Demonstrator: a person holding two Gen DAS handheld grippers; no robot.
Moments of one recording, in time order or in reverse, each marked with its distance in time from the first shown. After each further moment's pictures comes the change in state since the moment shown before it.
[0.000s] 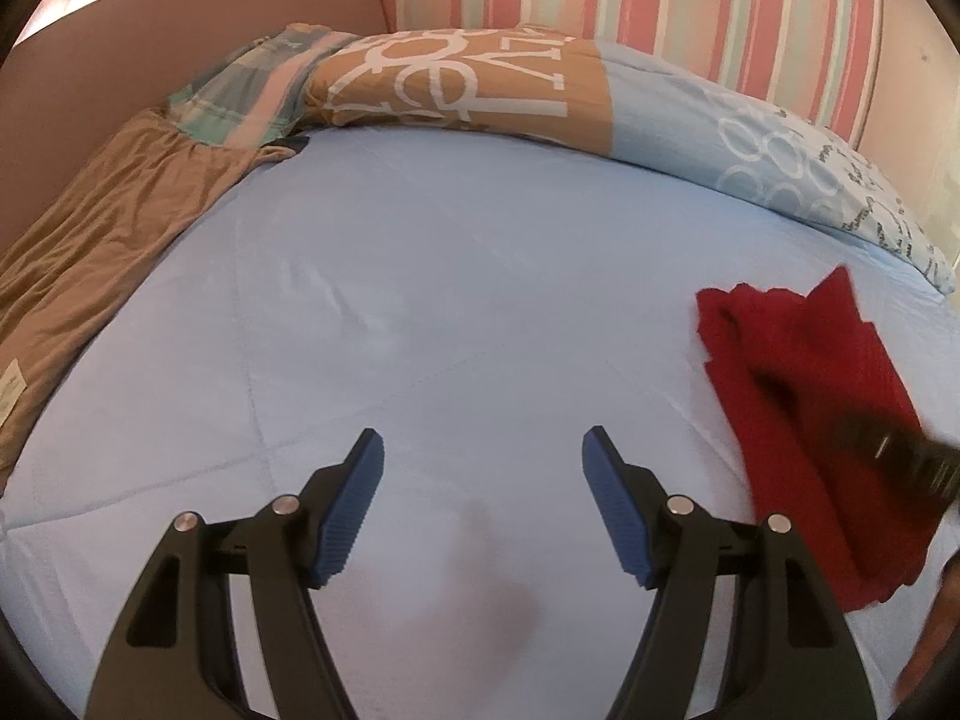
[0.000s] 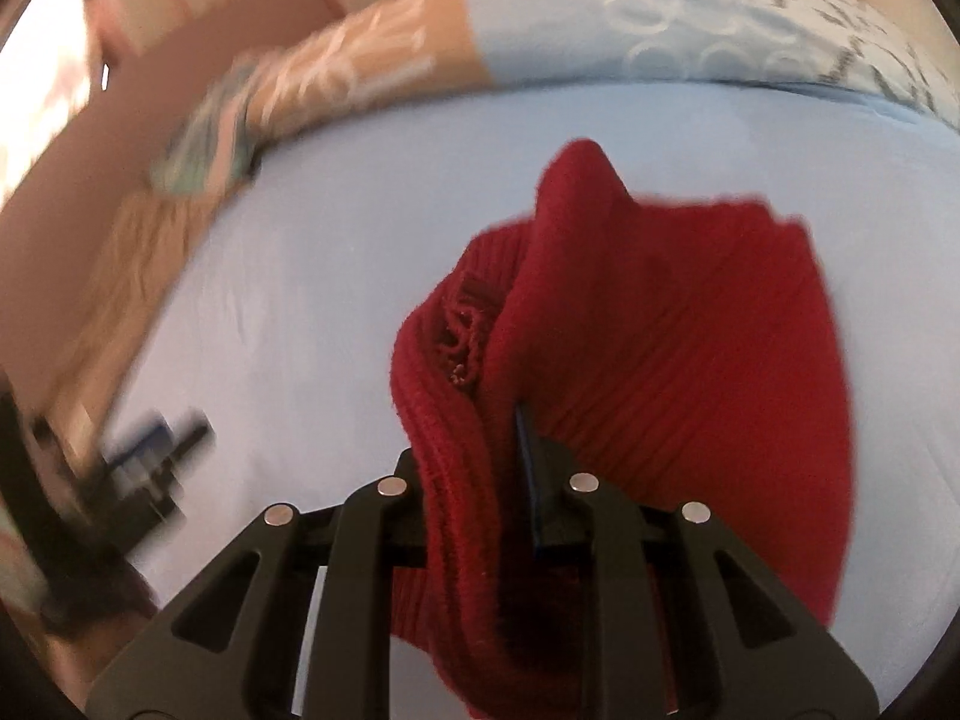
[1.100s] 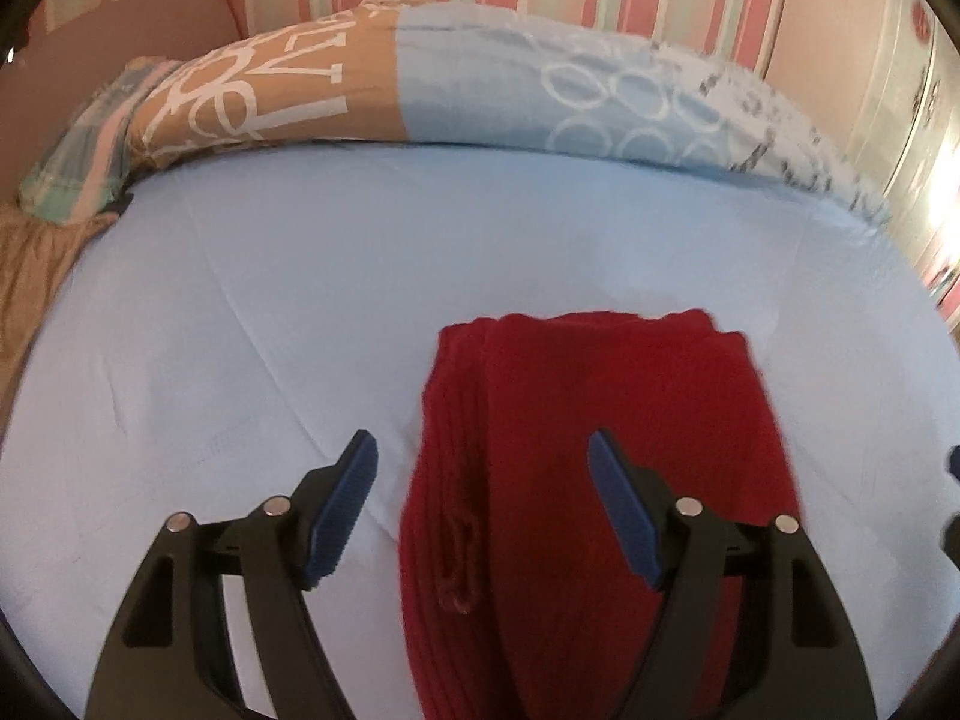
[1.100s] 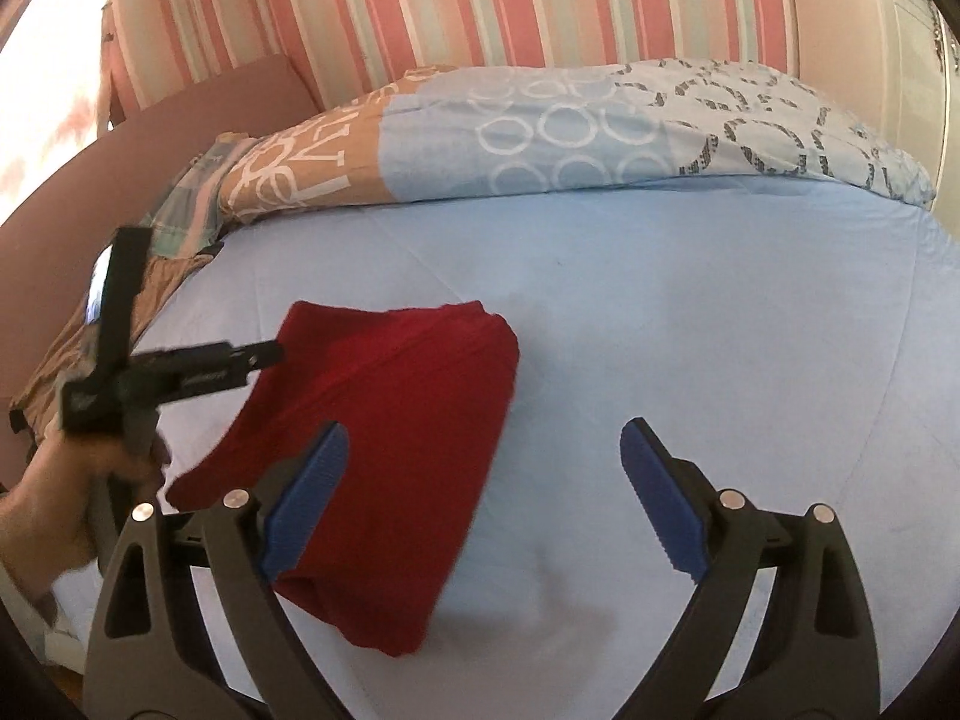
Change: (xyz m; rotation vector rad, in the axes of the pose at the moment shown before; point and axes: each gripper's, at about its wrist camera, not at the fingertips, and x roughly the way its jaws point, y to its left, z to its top) left arm 0.042 -0.182 0.064 0.188 0.099 -0.153; right arm -0.139 -0.173 -0.018 0.020 -0.241 -0.045
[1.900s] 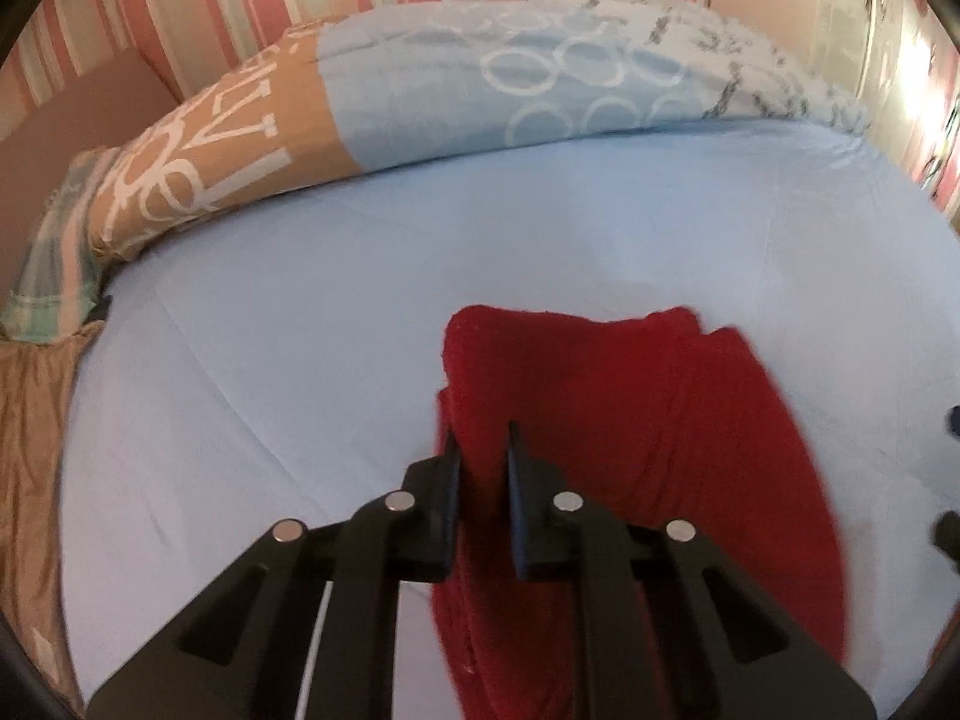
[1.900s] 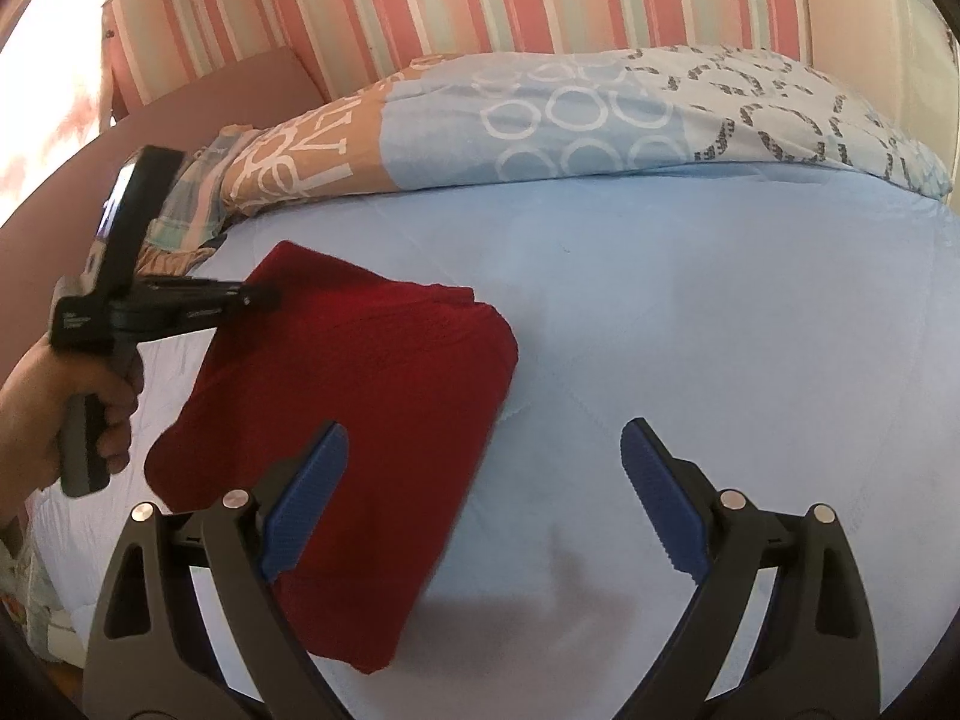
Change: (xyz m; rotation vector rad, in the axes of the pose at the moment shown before) left arm 0.026 -0.012 0.036 0.231 0.056 0.035; right arm 0.026 0.004 0.002 -0.008 0.022 0.021
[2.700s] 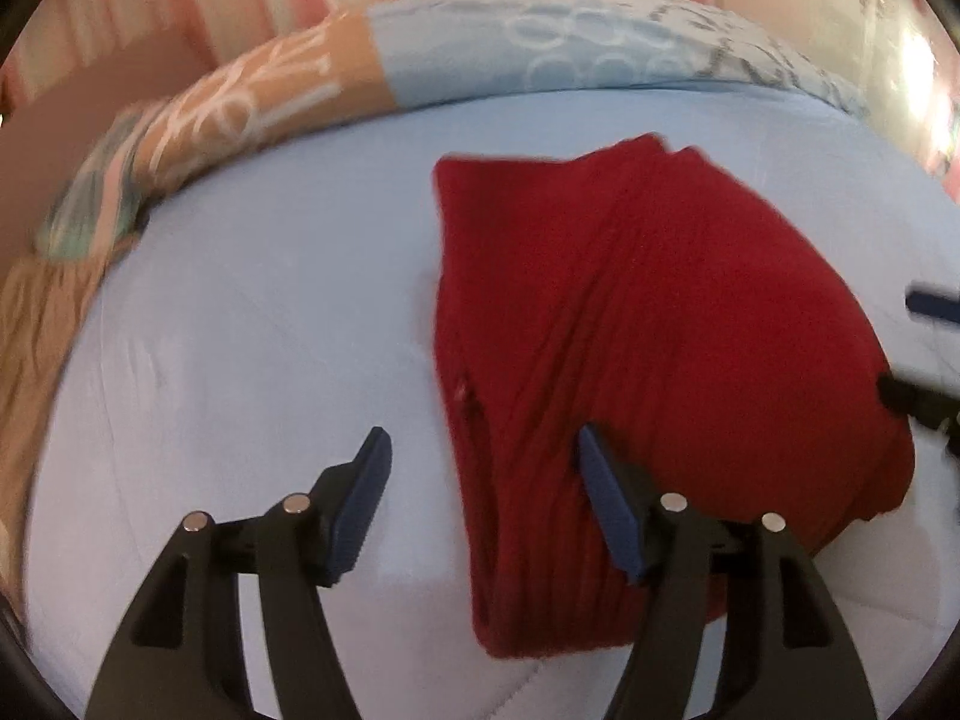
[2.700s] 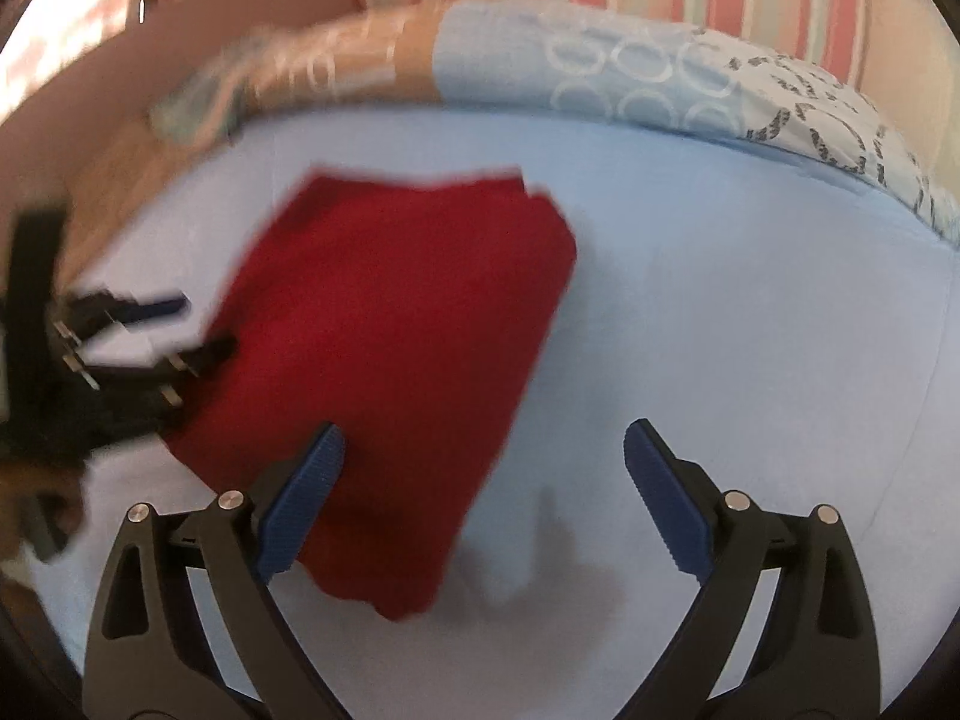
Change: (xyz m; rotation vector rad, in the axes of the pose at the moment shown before) left arm -0.033 -0.001 -0.143 -0.081 -0.051 0.013; right arm 0.044 0.050 -0.058 -0.211 0.195 -0.097
